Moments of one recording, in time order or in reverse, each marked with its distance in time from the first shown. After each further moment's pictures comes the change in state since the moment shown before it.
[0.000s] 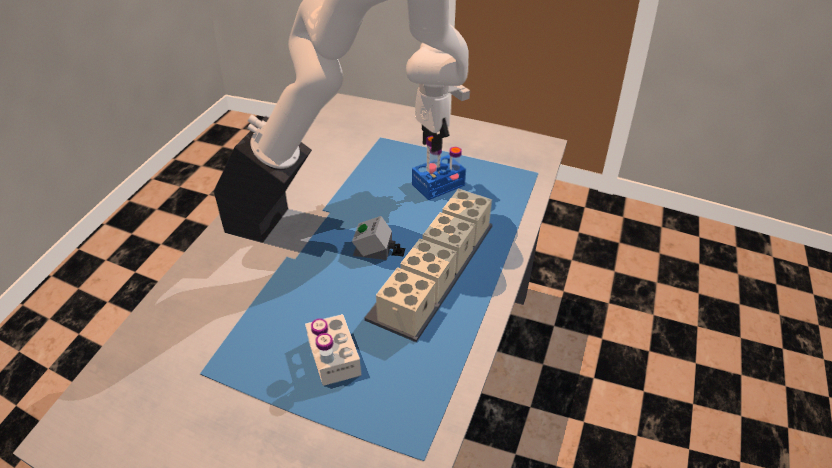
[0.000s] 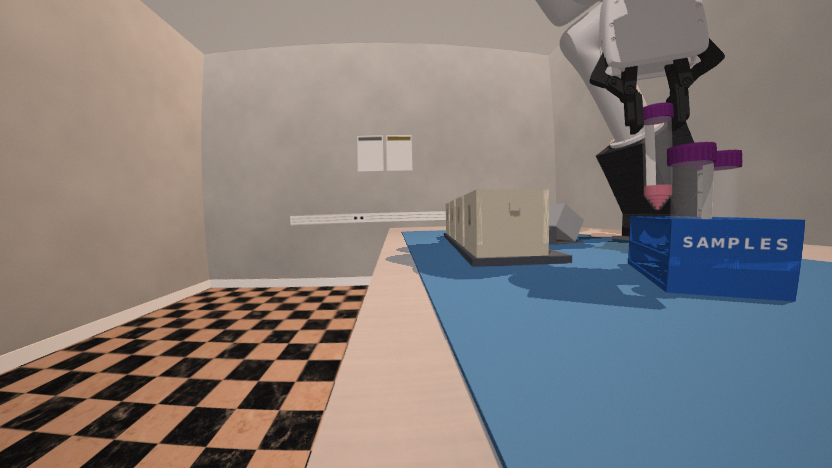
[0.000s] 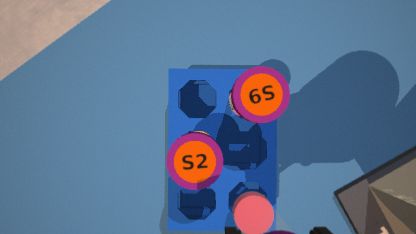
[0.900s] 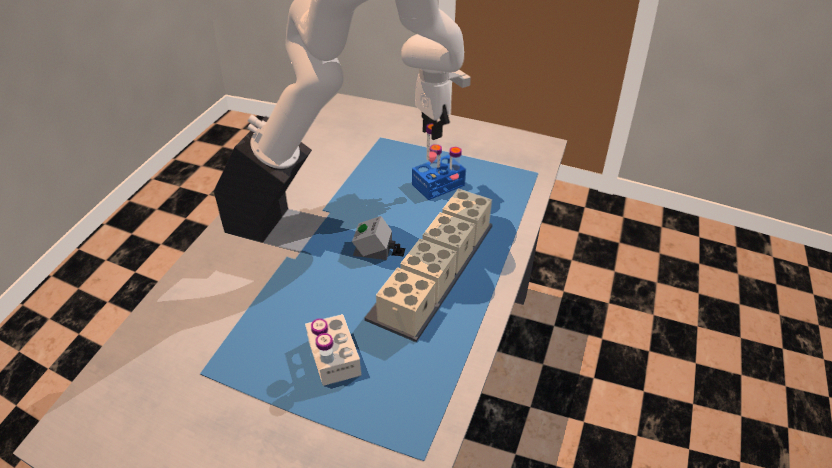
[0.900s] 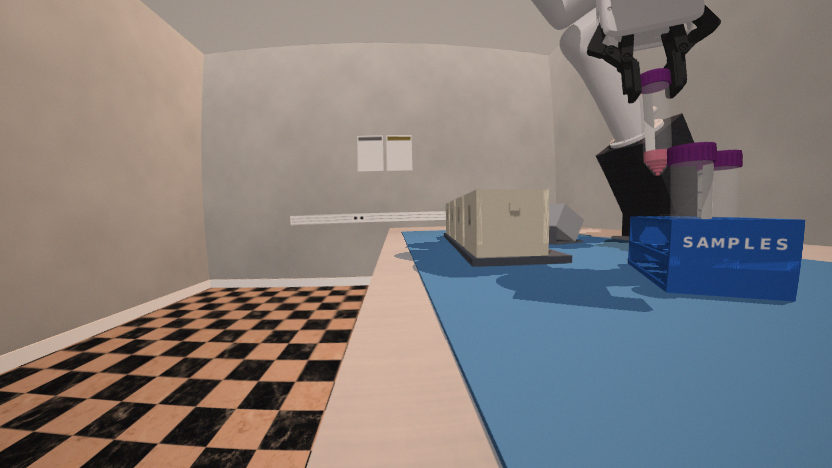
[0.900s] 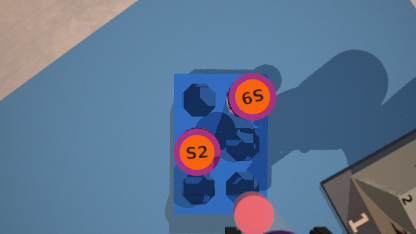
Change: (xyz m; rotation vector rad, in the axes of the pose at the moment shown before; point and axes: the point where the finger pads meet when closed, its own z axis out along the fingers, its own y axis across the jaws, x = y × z) arm -0.001 0.000 -0.039 0.001 -0.001 0.000
